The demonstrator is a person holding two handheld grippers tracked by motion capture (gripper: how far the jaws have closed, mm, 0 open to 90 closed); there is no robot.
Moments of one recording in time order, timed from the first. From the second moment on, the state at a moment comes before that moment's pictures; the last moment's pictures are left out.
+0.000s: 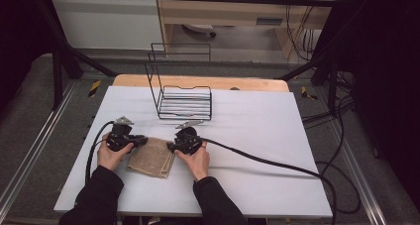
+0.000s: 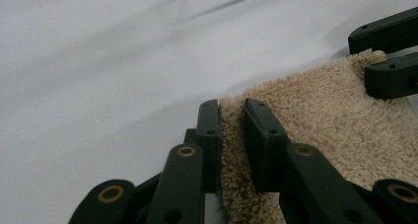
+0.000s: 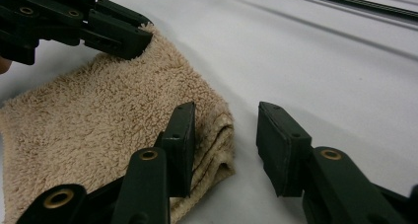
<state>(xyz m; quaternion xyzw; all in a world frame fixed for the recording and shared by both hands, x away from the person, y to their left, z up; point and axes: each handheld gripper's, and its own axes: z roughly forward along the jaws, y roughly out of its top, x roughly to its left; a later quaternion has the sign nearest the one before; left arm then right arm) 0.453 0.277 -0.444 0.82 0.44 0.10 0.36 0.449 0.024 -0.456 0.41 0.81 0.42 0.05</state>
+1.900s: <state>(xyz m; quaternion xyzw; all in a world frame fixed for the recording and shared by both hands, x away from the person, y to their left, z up) 0.397 0.285 -0.378 0.77 0.40 0.17 0.47 0.421 0.010 -0.390 0.34 0.79 0.51 0.09</state>
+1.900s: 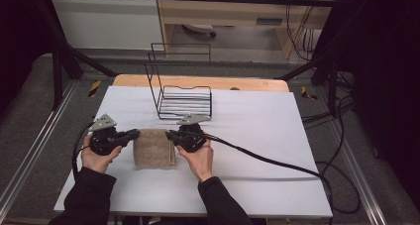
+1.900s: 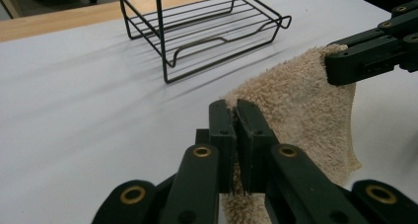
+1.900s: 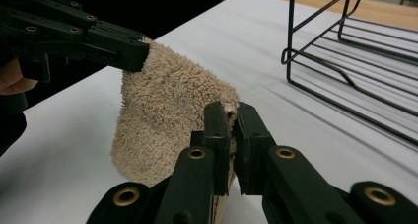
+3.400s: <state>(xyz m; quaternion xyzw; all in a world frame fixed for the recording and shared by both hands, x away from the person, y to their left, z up) 0.395 0.245 -0.326 0.73 0.37 0.23 0.53 0.411 -0.033 -0.321 0.29 0.77 0.54 0.17</state>
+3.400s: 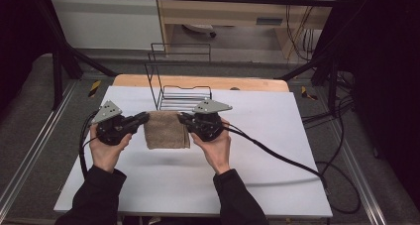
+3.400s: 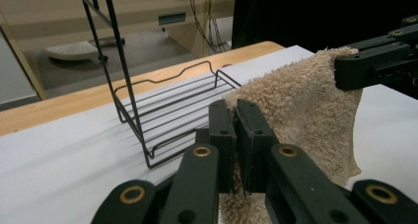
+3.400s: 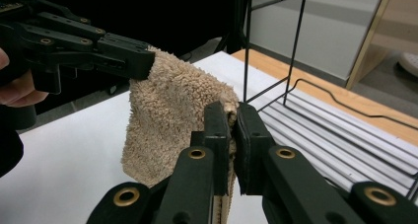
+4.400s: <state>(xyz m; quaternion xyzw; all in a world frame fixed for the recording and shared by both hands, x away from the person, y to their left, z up) 0.416 0.216 -0.282 0.70 0.34 0.26 0.57 0.426 -0.064 -0.281 0.30 0.72 0.58 0.21</state>
